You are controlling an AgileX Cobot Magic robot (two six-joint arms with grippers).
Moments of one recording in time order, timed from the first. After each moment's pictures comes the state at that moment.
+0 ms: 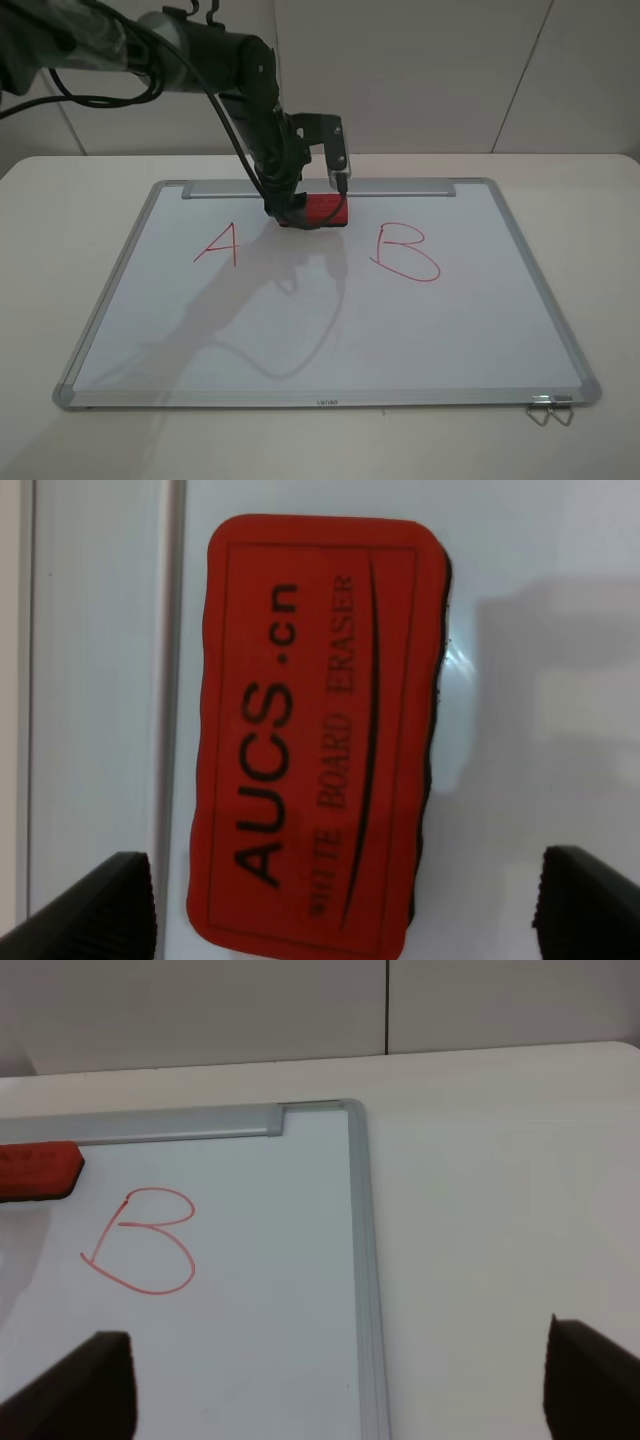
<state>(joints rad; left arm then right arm) -0.54 2.30 -1.77 -0.08 0.77 1.02 -0.01 0.00 -0.52 -0.02 1.06 0.07</state>
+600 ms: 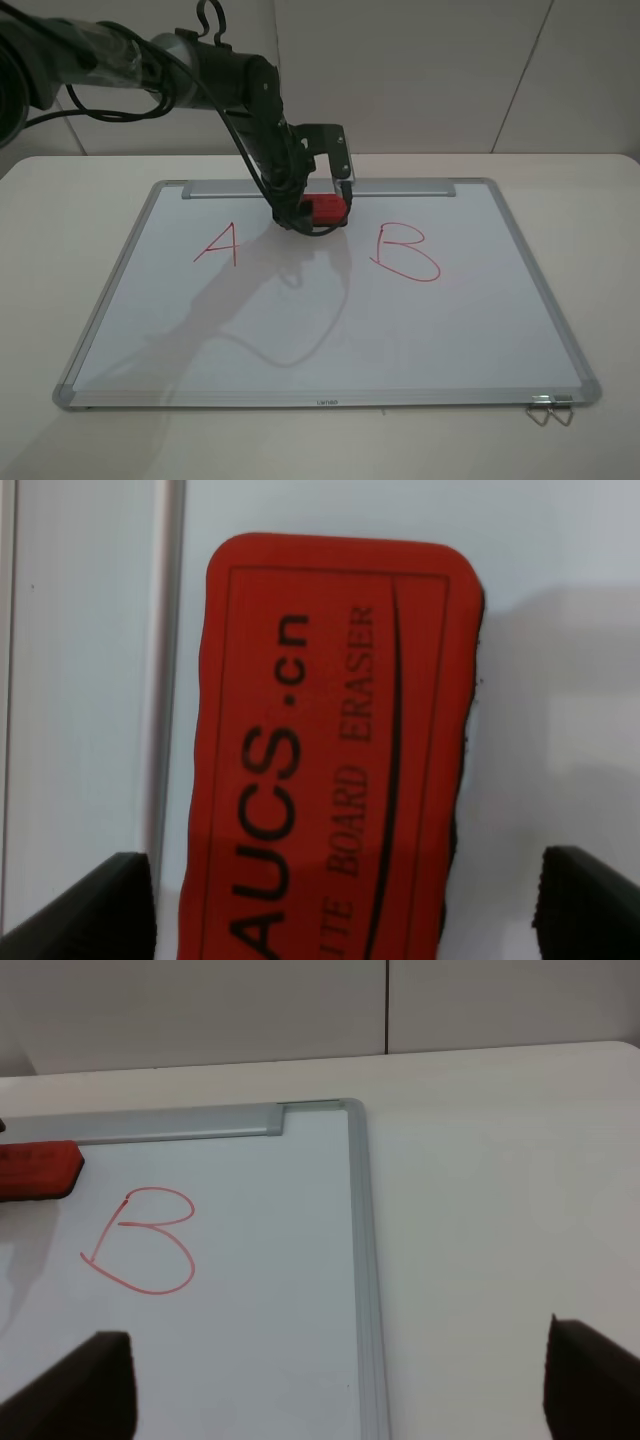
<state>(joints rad) -0.54 2.35 -1.77 -0.11 0.70 1.02 -0.01 0.00 -0.52 -0.02 1.06 0.07</state>
